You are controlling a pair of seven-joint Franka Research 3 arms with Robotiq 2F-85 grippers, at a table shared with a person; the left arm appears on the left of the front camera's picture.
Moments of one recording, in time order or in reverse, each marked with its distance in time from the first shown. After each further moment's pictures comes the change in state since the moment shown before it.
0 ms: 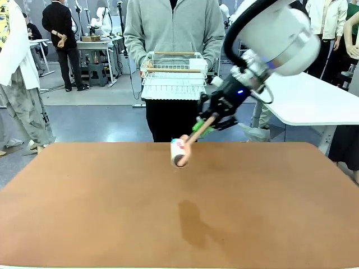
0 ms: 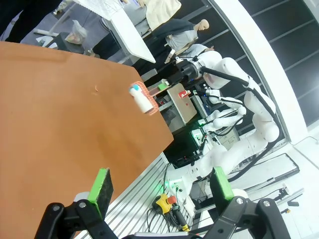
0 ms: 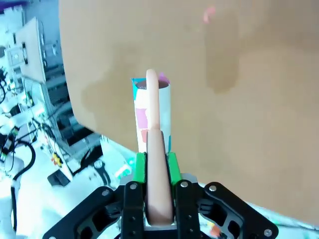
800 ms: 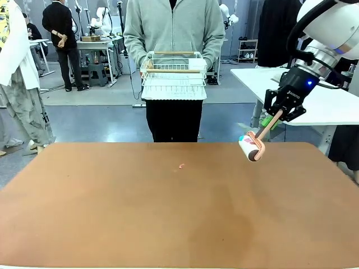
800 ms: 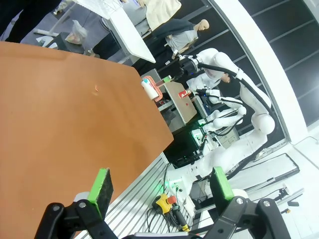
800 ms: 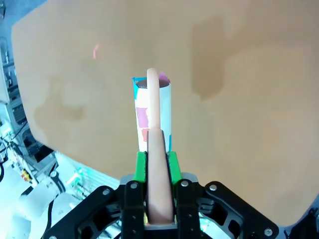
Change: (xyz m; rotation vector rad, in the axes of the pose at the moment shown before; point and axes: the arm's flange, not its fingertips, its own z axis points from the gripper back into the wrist) left arm 0.000 0.000 0.000 0.000 0.000 0.000; right arm 0.057 -0.126 0.110 -0.203 -0.081 -0.001
